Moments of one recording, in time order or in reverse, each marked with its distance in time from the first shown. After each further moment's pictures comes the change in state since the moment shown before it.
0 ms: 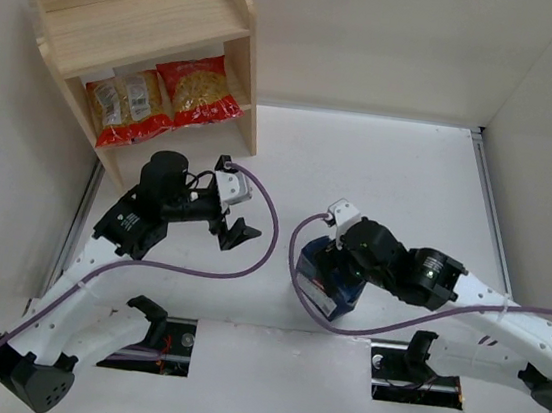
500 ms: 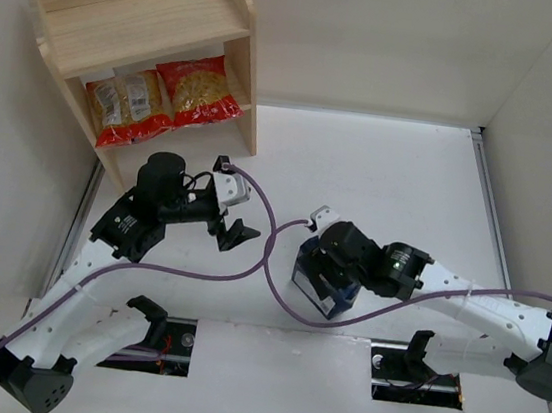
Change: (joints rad) left arm 0.000 -0.018 -0.001 -0.001 0.000 0.000; right arm 0.024 0.154 -0.033 0.007 0.023 -0.005
